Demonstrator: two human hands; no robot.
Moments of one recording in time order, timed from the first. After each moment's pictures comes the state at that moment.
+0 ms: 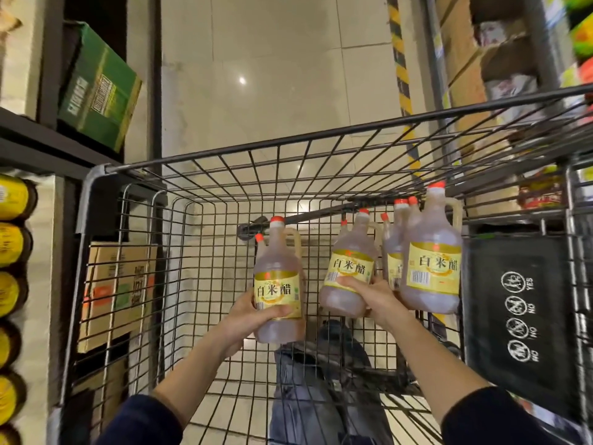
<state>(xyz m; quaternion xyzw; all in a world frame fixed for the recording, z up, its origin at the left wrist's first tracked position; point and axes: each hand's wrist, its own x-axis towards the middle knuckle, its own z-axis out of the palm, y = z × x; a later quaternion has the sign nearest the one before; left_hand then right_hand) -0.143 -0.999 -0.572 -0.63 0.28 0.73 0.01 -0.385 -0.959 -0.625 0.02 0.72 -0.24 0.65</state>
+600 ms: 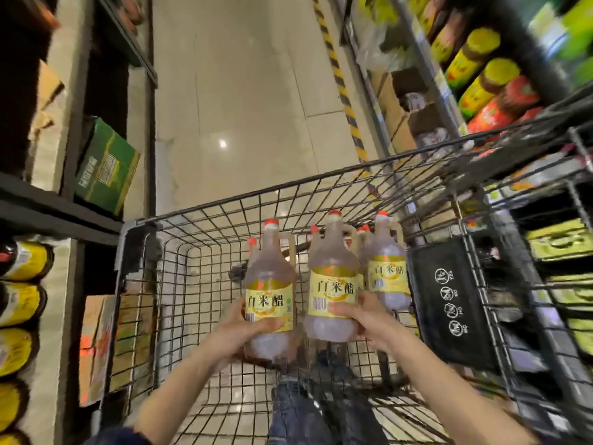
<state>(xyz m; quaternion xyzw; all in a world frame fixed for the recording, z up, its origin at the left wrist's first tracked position) -0.149 -1.007 -0.472 -0.57 0.38 0.73 -0.02 -0.392 -0.936 -0.492 -0.09 0.64 -0.31 0.69</state>
